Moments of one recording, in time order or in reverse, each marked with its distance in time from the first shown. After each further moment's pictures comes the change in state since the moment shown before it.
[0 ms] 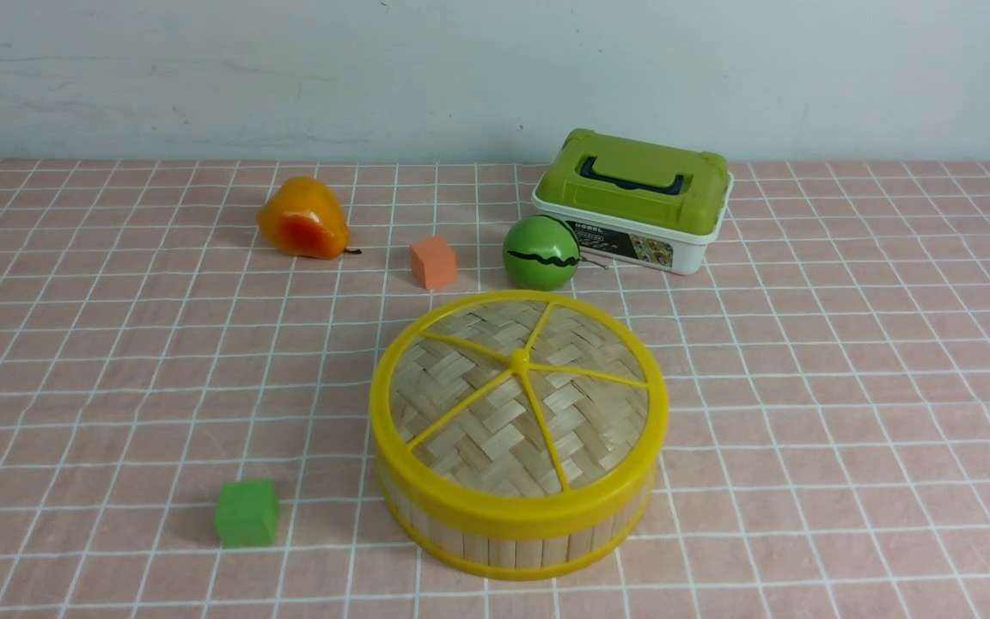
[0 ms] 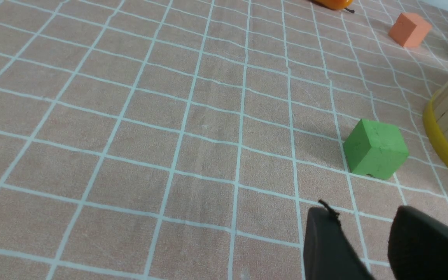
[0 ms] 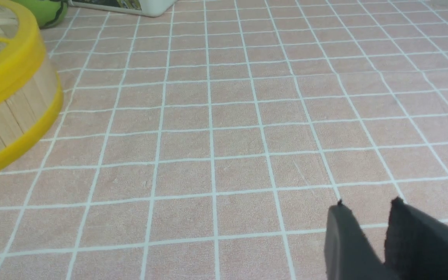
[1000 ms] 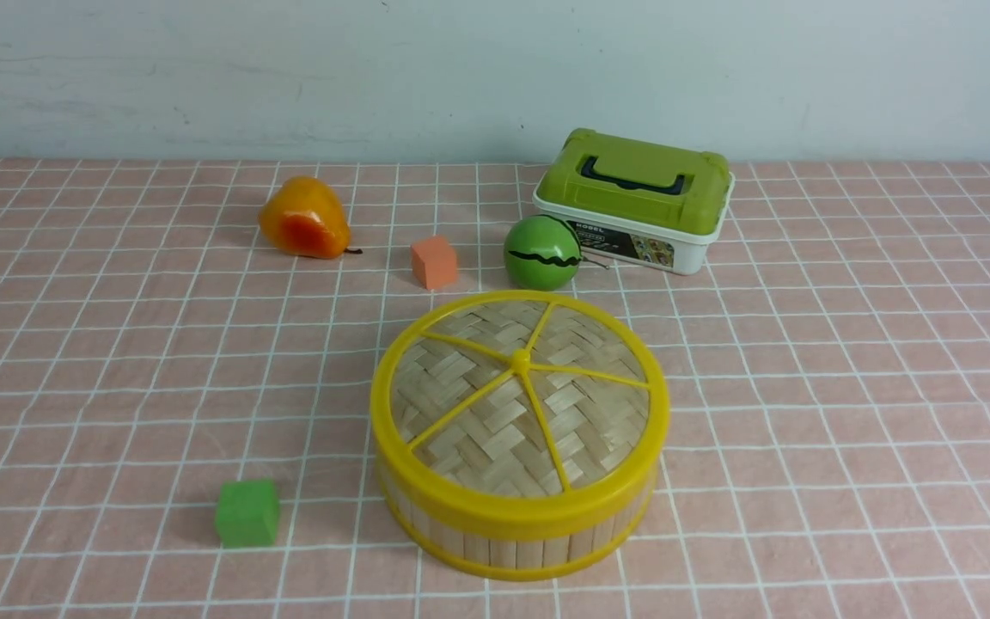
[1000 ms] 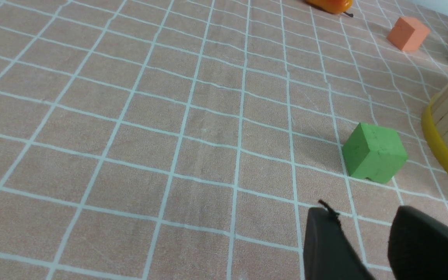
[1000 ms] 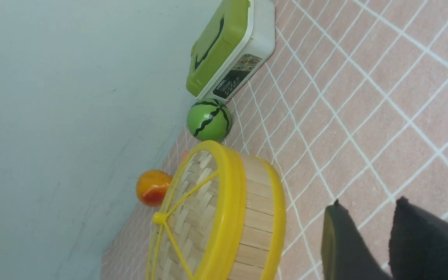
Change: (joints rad) right arm 0.000 0.000 0.004 0.708 -0.080 0.287; left arm 0.000 0.000 0.000 -0.003 -0.008 0.000
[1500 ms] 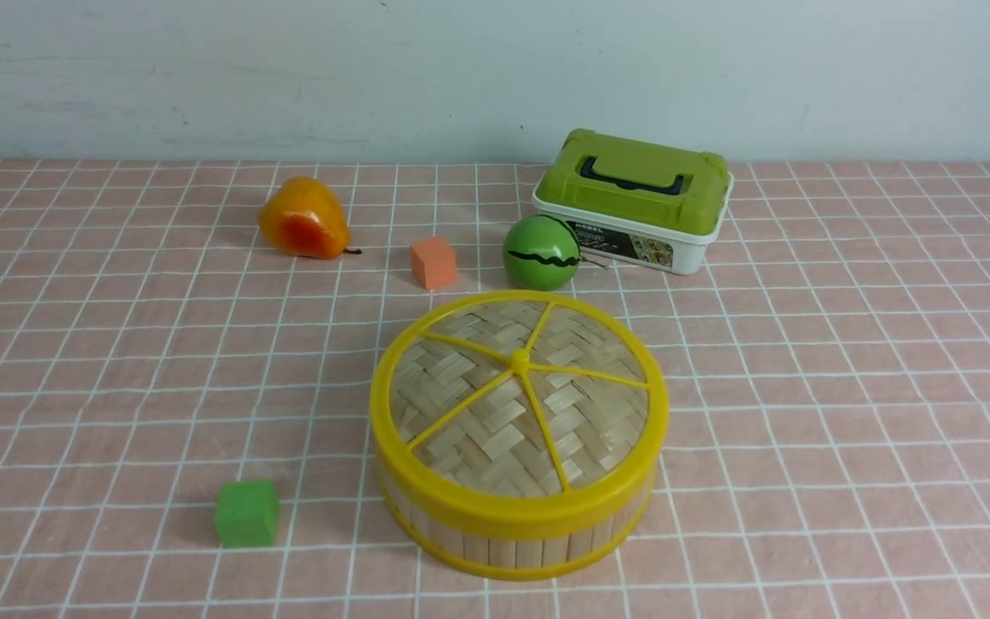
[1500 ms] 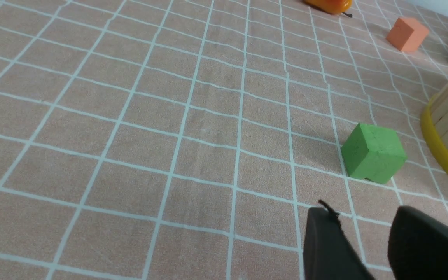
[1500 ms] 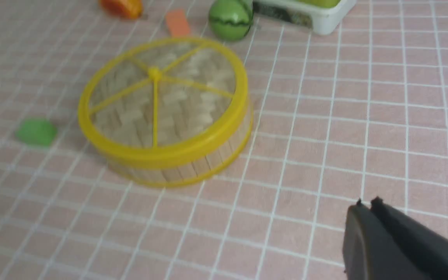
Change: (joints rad) right arm 0.000 0.603 -0.891 -0.159 0.701 -0.809; left arm 0.000 0.000 0.000 0.000 -0.003 0.000
